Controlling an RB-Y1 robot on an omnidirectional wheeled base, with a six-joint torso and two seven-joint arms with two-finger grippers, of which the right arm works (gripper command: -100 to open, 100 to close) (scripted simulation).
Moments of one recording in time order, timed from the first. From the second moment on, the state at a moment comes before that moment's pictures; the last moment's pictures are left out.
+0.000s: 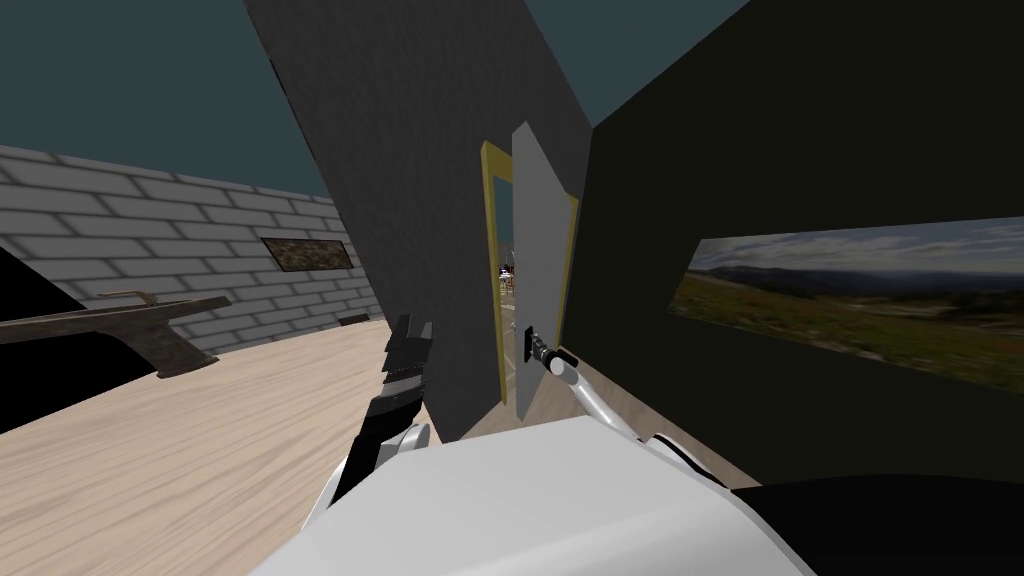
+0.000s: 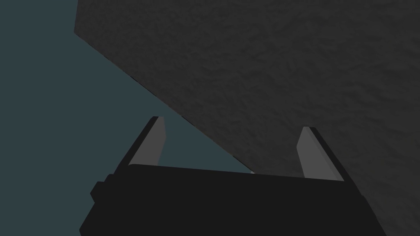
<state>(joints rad) -0.14 -0.23 0.22 -1.19 -1.10 0.20 0.63</state>
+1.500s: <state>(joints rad) -0.17 -0.22 0.21 -1.20 -1.20 0.25 0.62</state>
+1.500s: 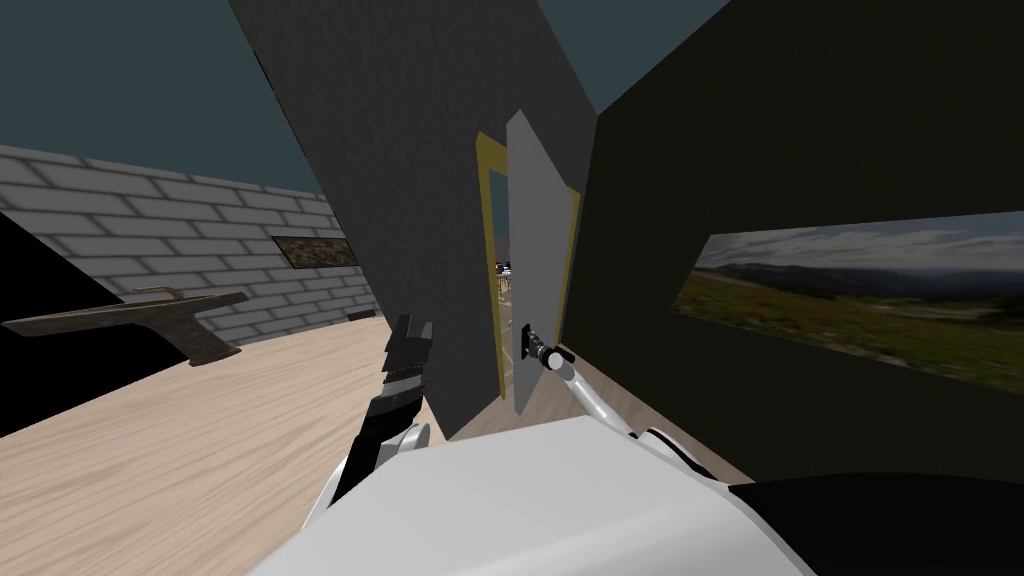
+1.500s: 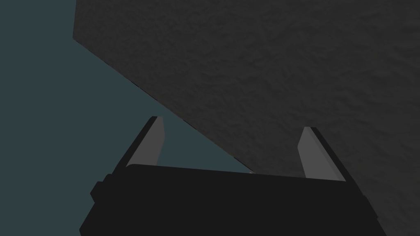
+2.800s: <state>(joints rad) -0.18 -0.24 0.21 -1.18 -1.33 0.30 0.64</state>
